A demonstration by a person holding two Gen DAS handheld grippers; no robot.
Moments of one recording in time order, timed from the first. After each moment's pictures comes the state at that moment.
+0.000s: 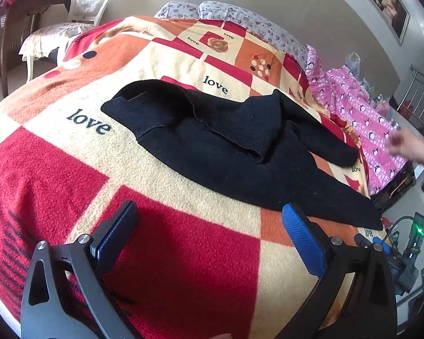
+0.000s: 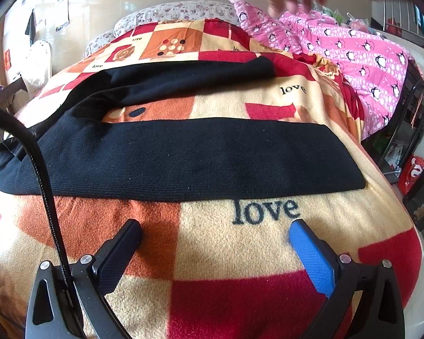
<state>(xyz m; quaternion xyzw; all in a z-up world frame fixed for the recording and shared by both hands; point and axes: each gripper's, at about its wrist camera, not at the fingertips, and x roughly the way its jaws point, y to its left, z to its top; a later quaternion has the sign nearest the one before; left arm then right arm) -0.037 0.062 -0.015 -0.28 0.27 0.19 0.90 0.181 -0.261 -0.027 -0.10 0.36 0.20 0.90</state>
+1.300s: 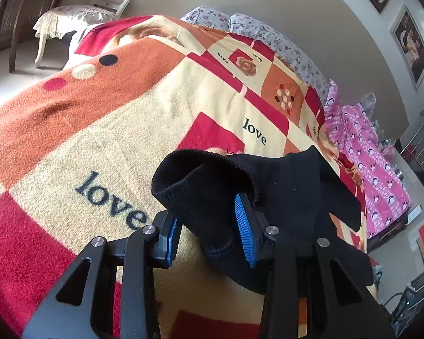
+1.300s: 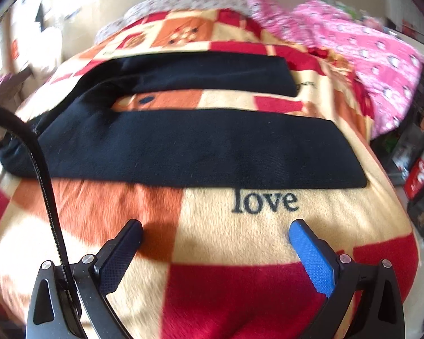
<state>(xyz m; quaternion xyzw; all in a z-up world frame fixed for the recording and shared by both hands) -0.012 0.165 -0.011 -0.35 0.24 0.21 0.88 0.181 -0.270 -0.023 -0.13 0.39 0.25 0.88</state>
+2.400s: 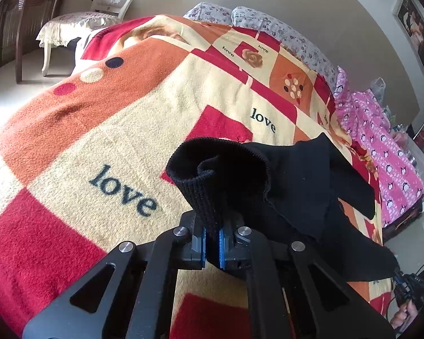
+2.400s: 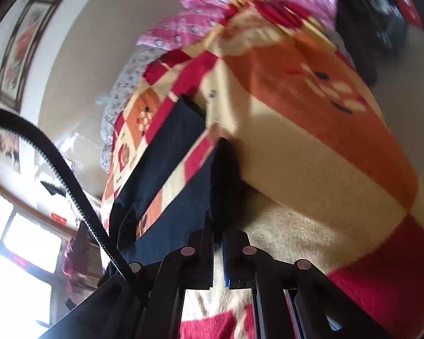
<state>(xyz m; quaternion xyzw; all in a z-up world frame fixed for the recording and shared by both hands) -0.021 0.151 -0.006 -0.32 0.27 0.23 0.88 0.286 -0.441 -0.021 0.32 0.42 0.27 0.80</state>
